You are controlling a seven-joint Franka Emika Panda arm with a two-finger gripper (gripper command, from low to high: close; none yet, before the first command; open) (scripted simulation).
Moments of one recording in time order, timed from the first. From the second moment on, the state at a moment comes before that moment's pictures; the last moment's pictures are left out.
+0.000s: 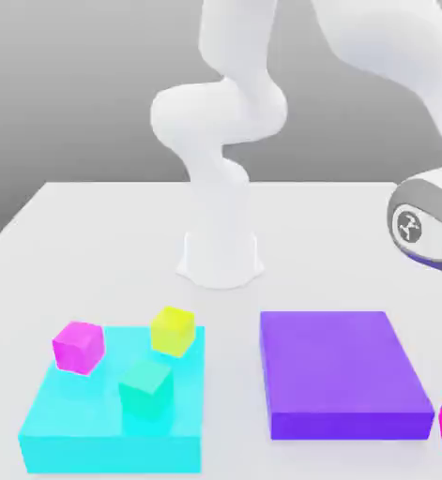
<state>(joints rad) 0.35 0.29 0.07 -2.22 -0.03 2.51 0.09</state>
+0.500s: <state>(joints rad) 0.06 -0.25 -0.08 -2.69 -0.02 2.43 0.49</state>
